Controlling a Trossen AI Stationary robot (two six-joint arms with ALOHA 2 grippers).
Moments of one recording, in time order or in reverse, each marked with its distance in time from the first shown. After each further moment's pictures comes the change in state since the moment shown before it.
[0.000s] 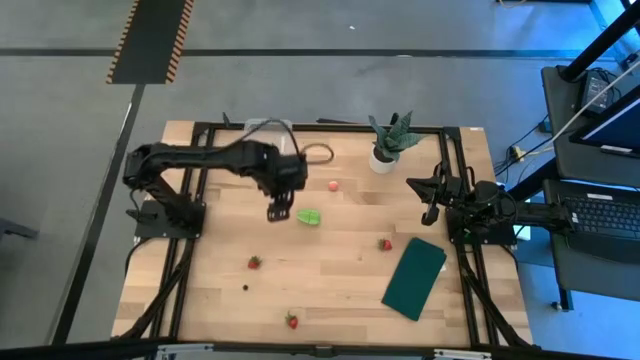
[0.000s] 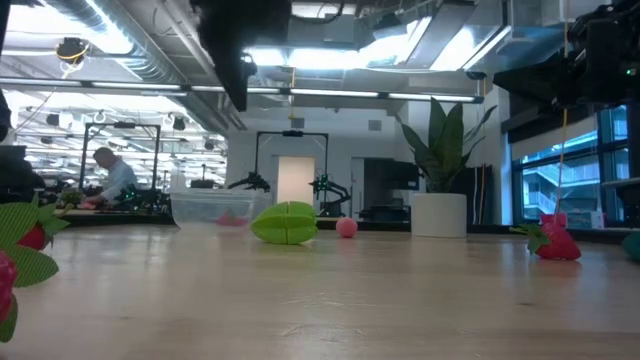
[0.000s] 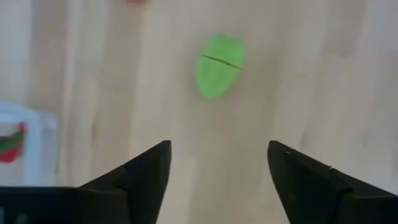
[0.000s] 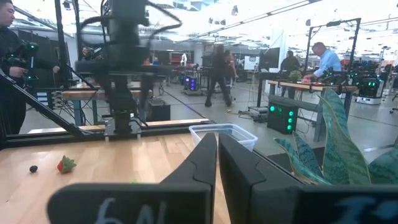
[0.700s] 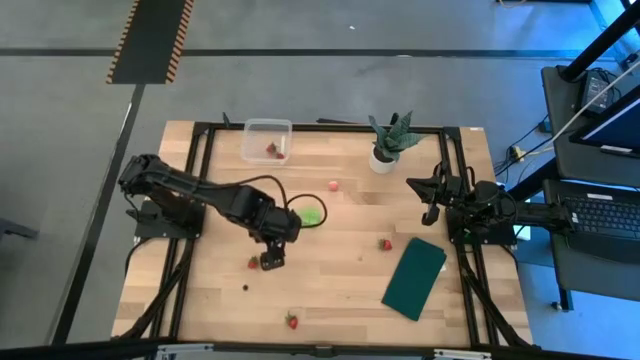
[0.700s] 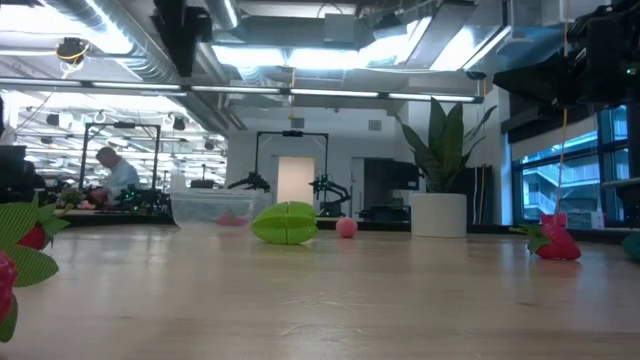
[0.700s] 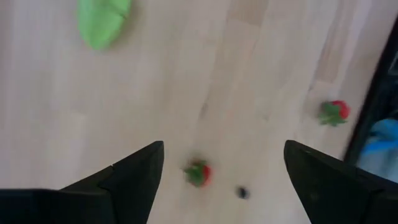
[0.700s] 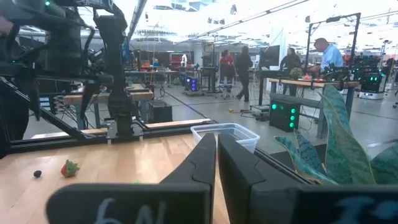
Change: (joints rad) left arm -0.358 0.017 0.000 0.000 0.034 -0.561; right arm 0.000 0.000 0.000 0.000 0.000 0.034
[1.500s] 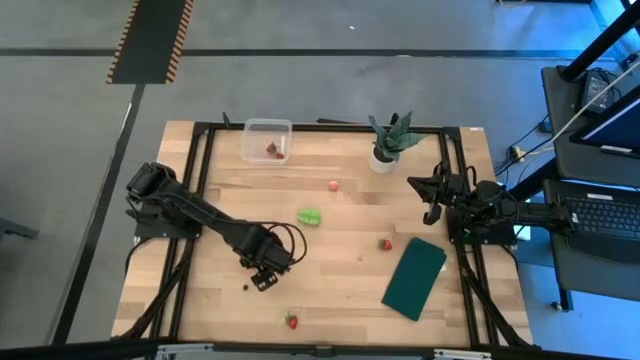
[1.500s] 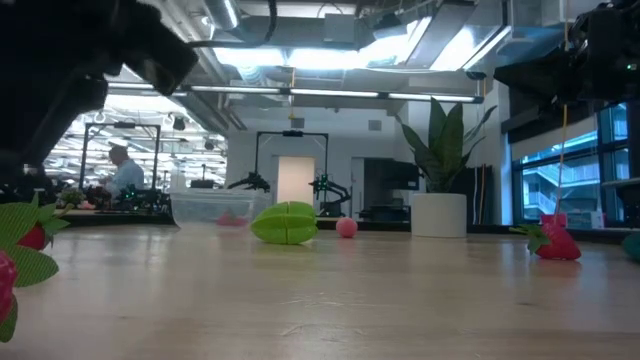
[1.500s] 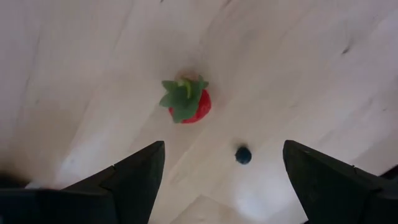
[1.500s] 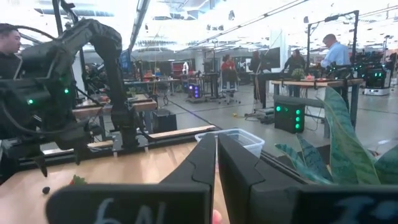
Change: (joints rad) left arm -0.153 0.096 -0.275 0.104 0.106 -0.438; right arm 0.000 0.000 0.000 0.033 0.000 0.052
